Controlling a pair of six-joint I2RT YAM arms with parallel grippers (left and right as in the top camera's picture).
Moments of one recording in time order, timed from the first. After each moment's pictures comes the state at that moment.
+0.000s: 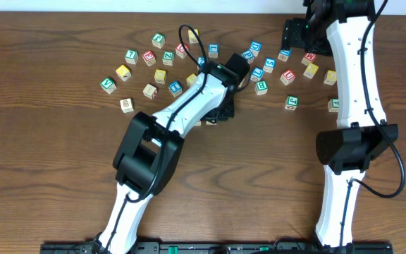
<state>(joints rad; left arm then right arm) -0.62 2.25 1.83 -1.08 -0.10 -0.65 0.11 2.31 2.62 -1.56 0.04 0.27</state>
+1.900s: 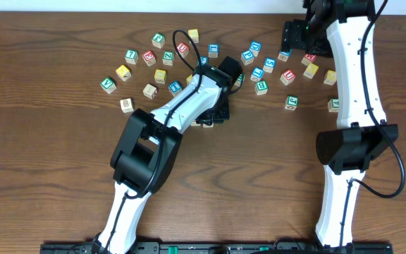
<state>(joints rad) -0.58 2.26 1.76 -1.04 -0.05 -0.64 0.11 2.31 2.62 -1.58 0.04 0.27</state>
